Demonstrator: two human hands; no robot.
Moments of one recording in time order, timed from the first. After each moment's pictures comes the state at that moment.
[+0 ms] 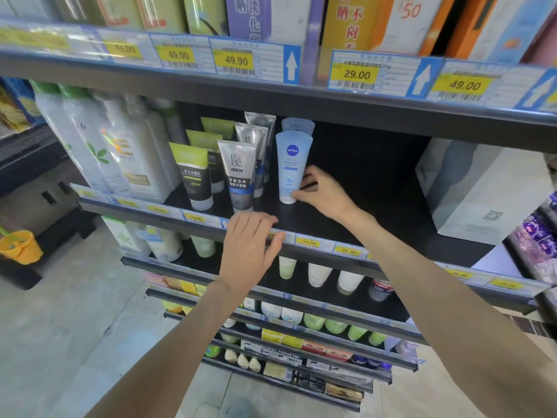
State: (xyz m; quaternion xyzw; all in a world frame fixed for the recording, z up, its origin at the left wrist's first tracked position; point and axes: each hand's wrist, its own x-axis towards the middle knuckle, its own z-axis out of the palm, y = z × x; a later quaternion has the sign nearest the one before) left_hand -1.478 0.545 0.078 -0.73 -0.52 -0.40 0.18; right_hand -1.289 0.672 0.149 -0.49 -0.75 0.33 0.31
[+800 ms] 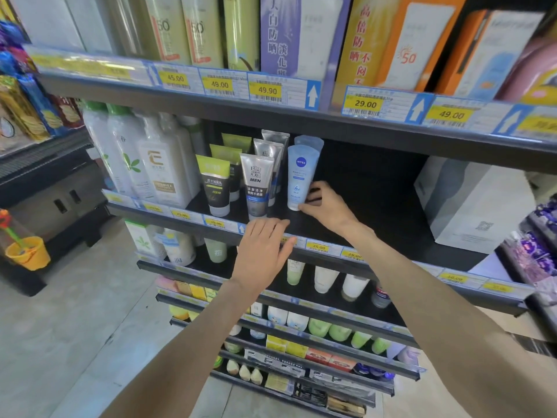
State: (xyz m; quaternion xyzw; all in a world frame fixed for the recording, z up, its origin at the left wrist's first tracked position) left_hand -1.482 0.535 0.089 -0.75 -0.57 -0.31 0.14; right_hand -1.301 0.641 0.160 -0.55 -0.72 0.30 0.29
